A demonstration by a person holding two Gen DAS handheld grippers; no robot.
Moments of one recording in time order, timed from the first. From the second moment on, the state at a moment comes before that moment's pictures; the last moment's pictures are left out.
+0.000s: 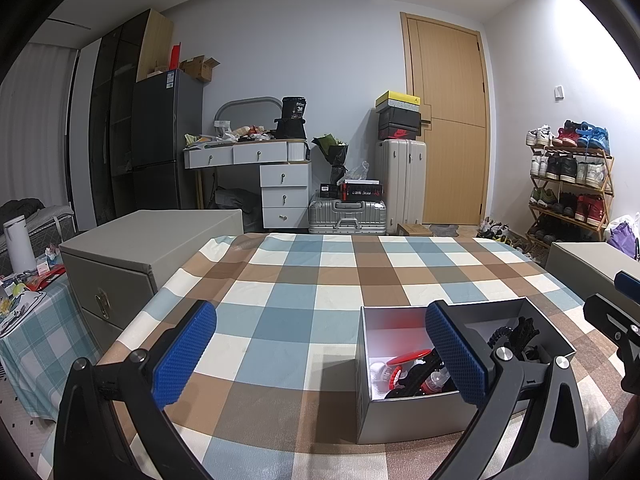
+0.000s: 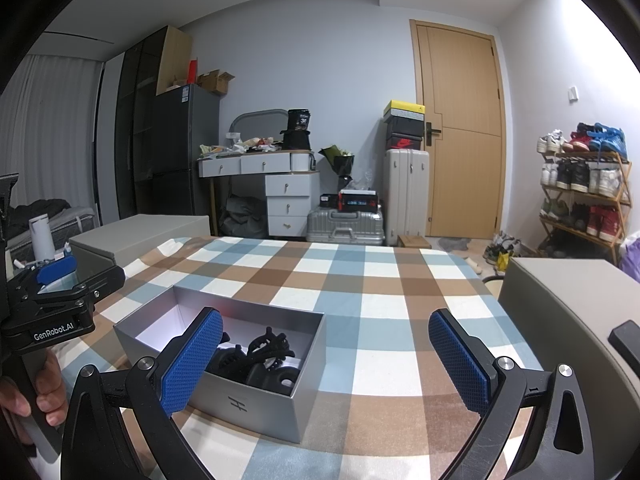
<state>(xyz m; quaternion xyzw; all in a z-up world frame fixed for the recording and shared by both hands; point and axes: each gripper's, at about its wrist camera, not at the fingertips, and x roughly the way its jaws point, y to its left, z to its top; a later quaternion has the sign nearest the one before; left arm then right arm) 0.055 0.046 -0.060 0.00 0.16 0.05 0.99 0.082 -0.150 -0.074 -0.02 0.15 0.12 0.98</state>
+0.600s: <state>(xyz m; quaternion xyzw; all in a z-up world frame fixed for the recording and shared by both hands) 0.058 0.046 -0.063 0.00 0.16 0.05 0.99 0.082 -0.149 -0.074 -0.02 0.15 0.13 0.98</state>
